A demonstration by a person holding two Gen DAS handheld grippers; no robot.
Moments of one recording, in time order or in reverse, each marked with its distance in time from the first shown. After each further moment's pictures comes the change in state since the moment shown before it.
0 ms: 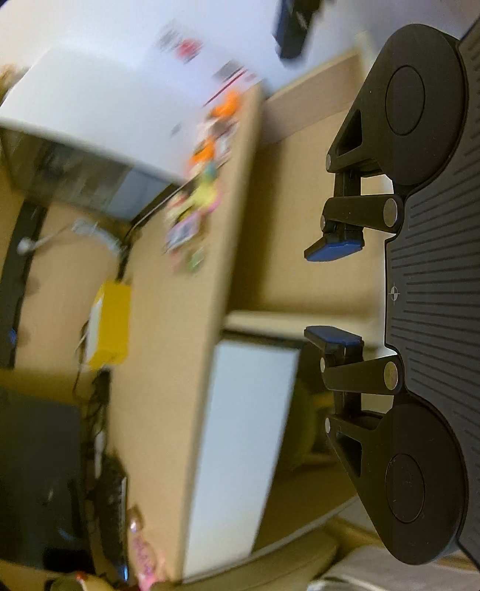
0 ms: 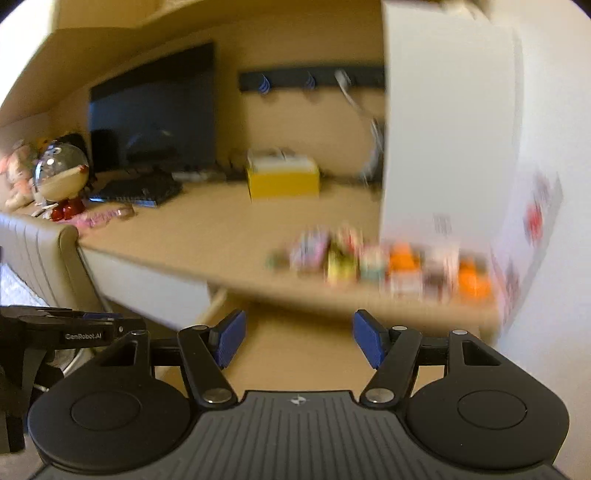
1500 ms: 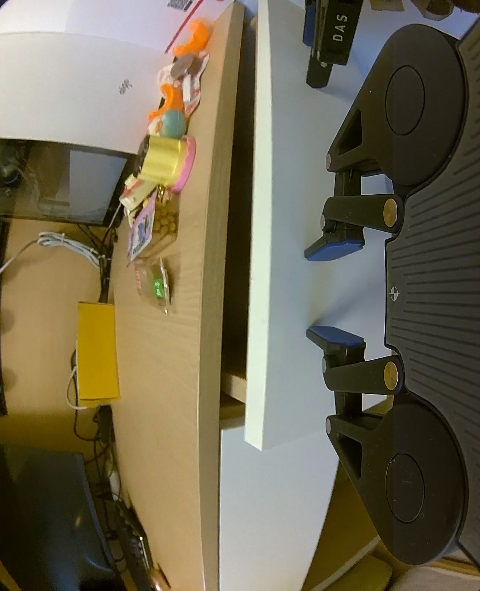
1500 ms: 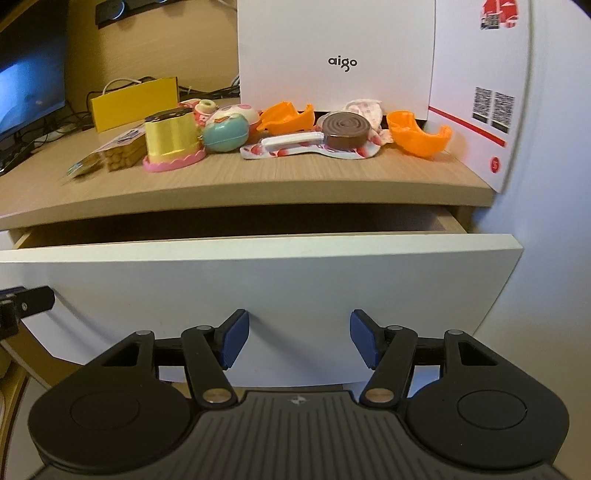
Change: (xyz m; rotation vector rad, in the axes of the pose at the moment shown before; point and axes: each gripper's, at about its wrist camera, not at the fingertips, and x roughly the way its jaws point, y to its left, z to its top) left arm 0.188 -0.034 0.010 0.112 -0.072 0.098; right arm 0.190 -0.091 -0.070 0.149 0.084 -0.310
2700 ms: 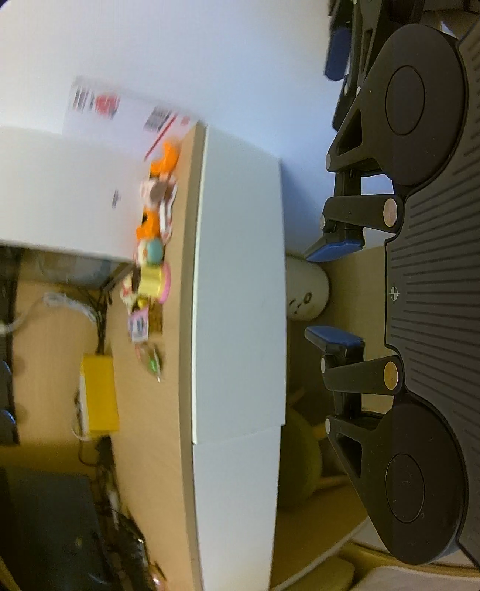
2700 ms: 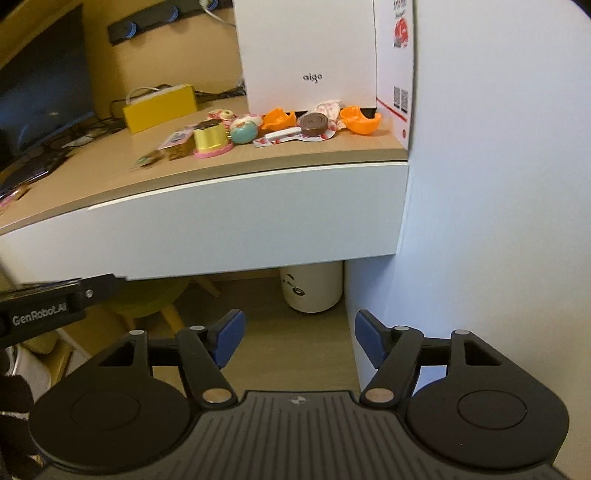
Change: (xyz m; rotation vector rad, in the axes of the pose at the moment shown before) left arm -0.166 -0.061 -0.041 0.045 0.057 -0.117; right arm -0.168 -0.026 -0.057 0.059 0.061 0.052
